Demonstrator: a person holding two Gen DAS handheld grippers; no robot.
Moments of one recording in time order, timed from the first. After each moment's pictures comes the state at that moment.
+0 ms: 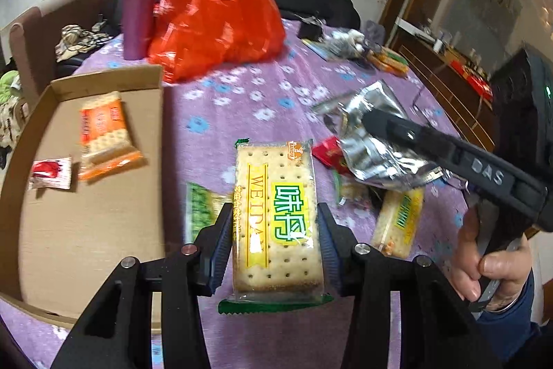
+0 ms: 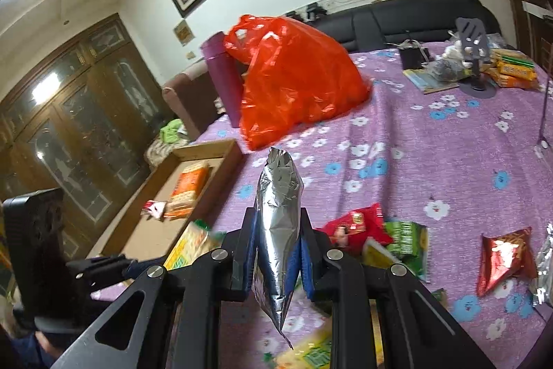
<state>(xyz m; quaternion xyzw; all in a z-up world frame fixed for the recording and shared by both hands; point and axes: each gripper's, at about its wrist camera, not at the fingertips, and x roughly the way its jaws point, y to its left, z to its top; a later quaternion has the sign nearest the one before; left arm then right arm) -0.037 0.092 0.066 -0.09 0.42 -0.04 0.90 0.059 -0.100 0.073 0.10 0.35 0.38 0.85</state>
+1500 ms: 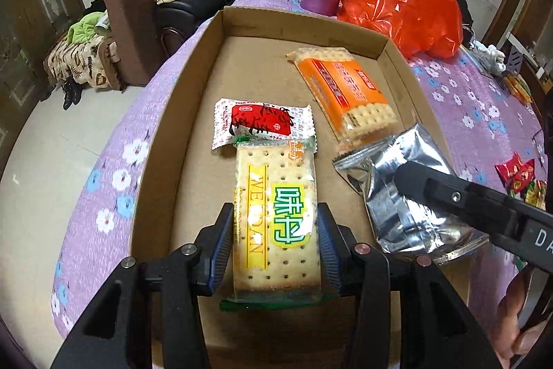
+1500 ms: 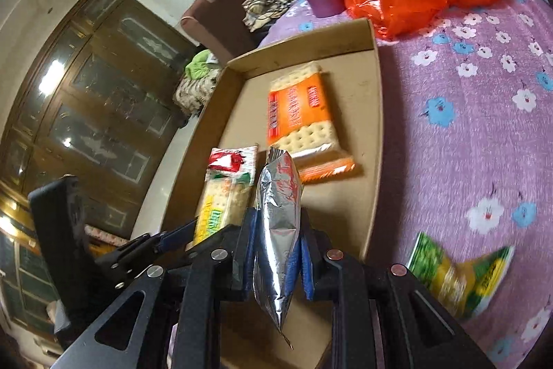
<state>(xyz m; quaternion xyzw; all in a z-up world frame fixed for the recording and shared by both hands) -0.036 0.273 0.034 -0.11 0.50 0.14 0.85 0.066 0.122 0.027 0.13 0.52 0.42 0.73</state>
